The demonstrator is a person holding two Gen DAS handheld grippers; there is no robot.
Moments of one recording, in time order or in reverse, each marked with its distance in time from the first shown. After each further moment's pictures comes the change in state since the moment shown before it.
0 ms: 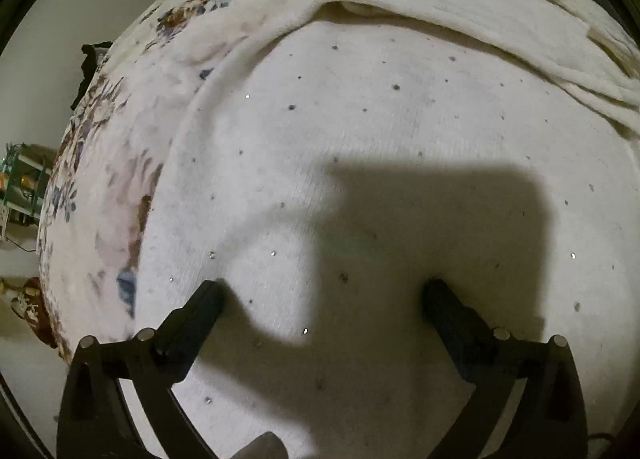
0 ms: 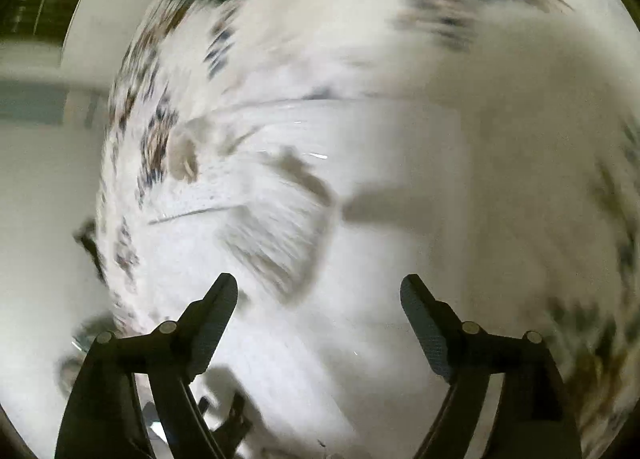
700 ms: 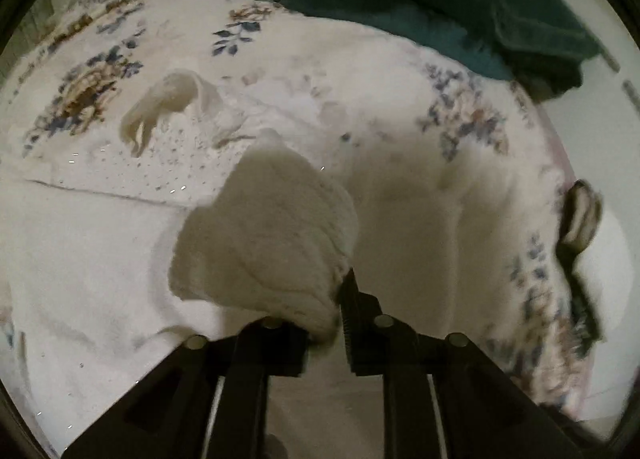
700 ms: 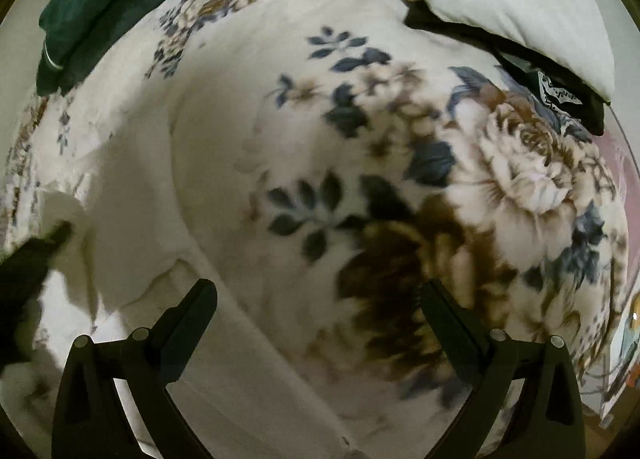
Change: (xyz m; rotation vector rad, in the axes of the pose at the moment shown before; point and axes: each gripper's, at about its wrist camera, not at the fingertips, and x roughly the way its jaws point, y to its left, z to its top) left arm -0.106 -0.221 0.150 0.274 -0.075 -0.530; right arm -0.112 -0.176 -0.172 0.457 -0.199 -0.280
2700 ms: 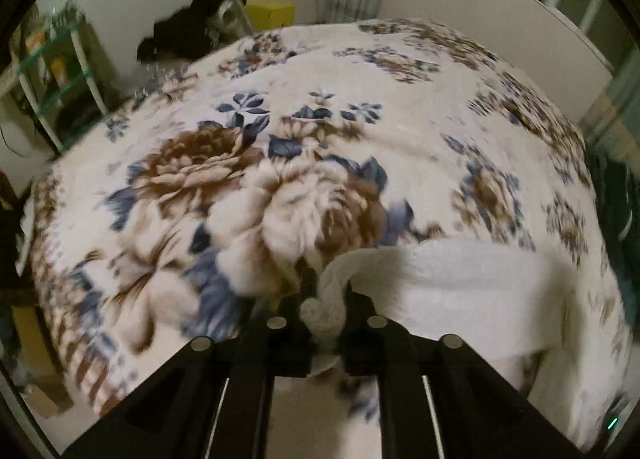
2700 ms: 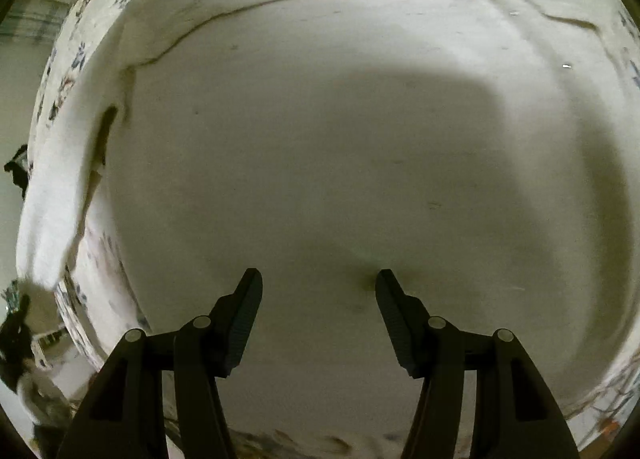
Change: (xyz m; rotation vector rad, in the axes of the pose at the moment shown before) left arm -0.243 0.633 -0.250 -0.766 -0.287 0.321; right arm 0.111 0.307 -0.293 -0.452 0.263 0.054
